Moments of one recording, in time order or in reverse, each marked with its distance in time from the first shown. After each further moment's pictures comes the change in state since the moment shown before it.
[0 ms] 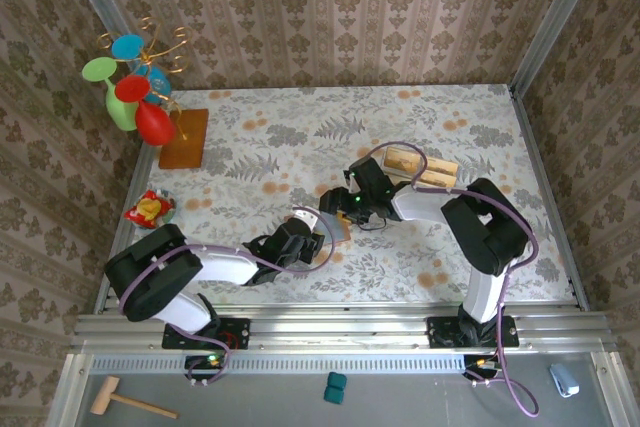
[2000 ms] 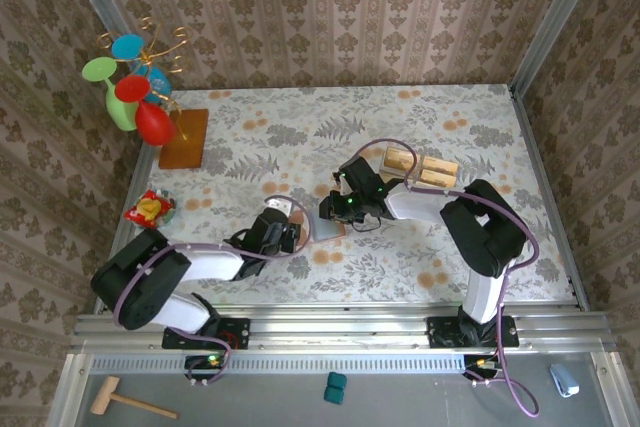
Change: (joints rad) left arm 0.202 -0.055 -0.058 -0.010 0.080 -0.078; right arm 0.048 -0.004 0.070 -0.122 0.014 -0.080
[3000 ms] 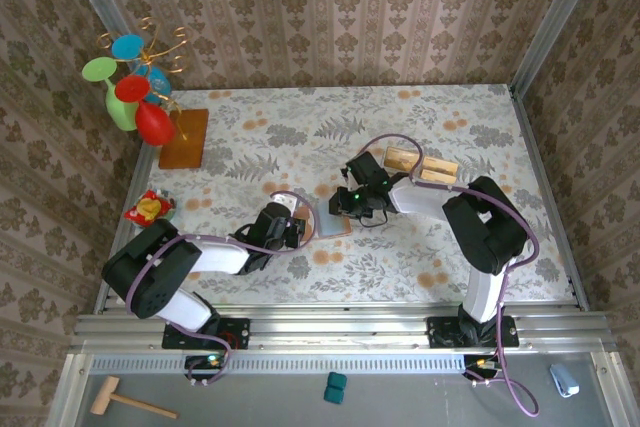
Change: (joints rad) left arm 0.013 0.066 0.040 0.047 0.041 0.034; right arm -0.053 0.008 0.027 -0.082 0.044 -0.087
